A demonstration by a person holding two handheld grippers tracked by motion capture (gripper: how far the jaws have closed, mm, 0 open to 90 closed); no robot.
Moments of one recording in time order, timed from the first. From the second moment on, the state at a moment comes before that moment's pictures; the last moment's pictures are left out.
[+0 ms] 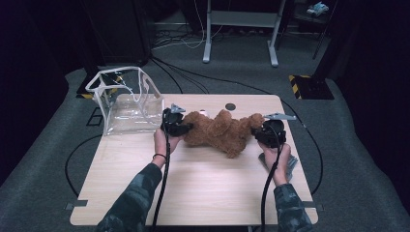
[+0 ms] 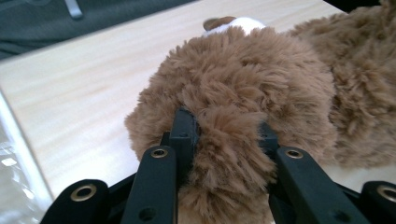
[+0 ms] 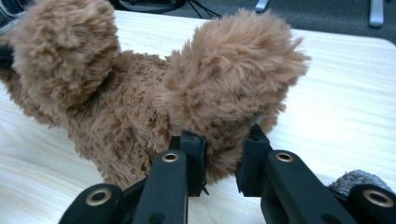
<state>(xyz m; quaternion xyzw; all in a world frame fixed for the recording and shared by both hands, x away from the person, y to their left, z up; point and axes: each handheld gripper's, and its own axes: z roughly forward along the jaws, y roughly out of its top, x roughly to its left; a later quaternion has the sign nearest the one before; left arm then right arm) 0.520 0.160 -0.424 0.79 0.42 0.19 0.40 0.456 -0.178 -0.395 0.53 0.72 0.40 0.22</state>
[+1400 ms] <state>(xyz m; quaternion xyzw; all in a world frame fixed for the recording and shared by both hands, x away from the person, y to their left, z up) 0.477 0.137 -0.396 0.80 0.38 0.16 0.43 0.425 -0.154 -0.417 0.52 0.75 0.37 0.20</state>
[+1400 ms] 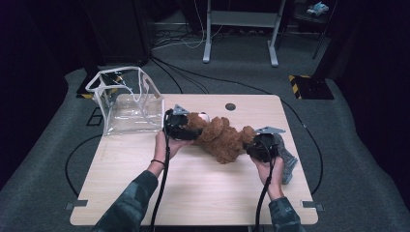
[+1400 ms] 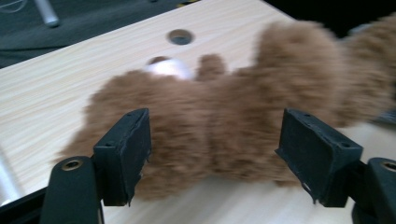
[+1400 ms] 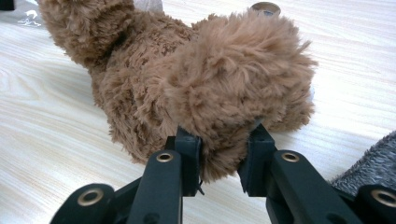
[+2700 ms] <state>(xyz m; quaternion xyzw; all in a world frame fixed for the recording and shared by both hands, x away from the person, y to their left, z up) 0.449 0.143 -0.454 0.82 0.35 0.15 0.44 0.463 -0.190 -0.431 0.54 0.75 0.35 0.14</state>
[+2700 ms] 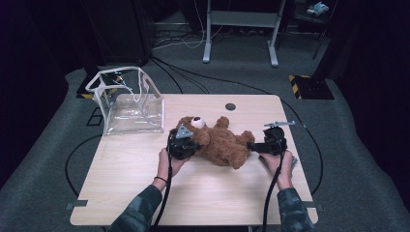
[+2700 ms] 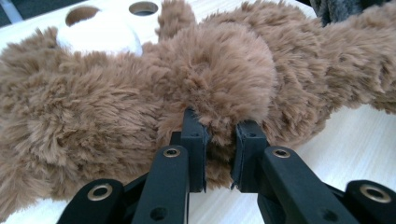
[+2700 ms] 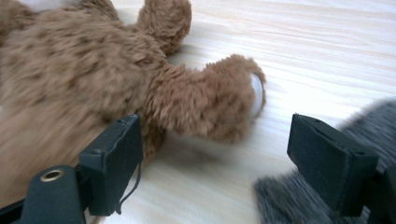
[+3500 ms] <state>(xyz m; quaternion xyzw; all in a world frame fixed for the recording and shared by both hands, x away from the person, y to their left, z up) 0.442 0.144 -0.464 0.82 0.35 0.15 0.43 0.515 -0.162 -0.484 0.53 0.79 0.28 0.07</state>
